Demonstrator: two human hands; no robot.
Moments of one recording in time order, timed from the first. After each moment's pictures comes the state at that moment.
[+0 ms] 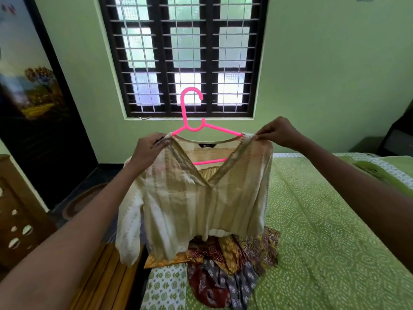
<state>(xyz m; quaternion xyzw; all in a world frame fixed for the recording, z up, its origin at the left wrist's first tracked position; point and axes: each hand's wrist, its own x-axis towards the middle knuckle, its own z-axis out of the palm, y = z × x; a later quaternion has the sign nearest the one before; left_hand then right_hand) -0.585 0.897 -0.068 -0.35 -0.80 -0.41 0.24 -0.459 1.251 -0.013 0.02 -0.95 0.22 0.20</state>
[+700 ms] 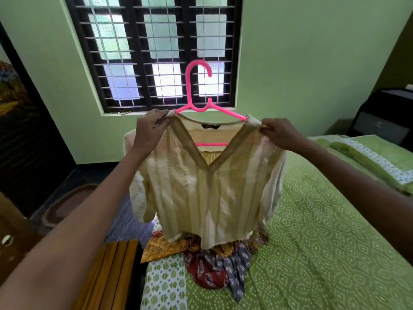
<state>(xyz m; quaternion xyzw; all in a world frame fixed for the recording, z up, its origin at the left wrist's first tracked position) -0.577 0.927 -0.043 -0.40 -0.73 -0.46 0.31 -0.398 1.222 -0.024 -0.07 -0.96 0.13 0.25</state>
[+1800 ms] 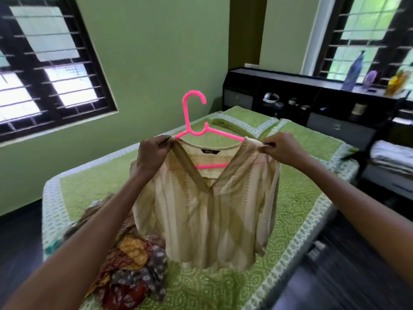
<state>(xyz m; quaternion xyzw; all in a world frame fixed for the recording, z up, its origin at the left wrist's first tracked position) -0.354 1.228 -0.078 -0.53 -0.69 -0.47 0.13 -0.042 1.390 -0.061 -0.33 -0.91 0.08 0.25</state>
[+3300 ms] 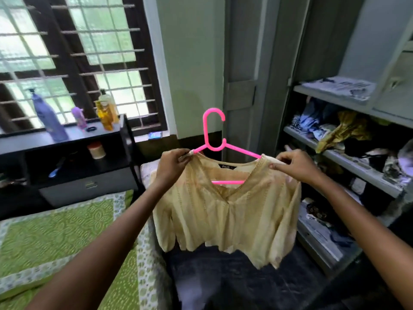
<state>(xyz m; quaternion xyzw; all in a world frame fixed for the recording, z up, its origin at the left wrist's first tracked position) 0.377 1.896 -0.120 -0.86 -0.24 -0.39 -0.22 0.598 1.638 -0.091 -0.83 -0.44 0.04 0.35</state>
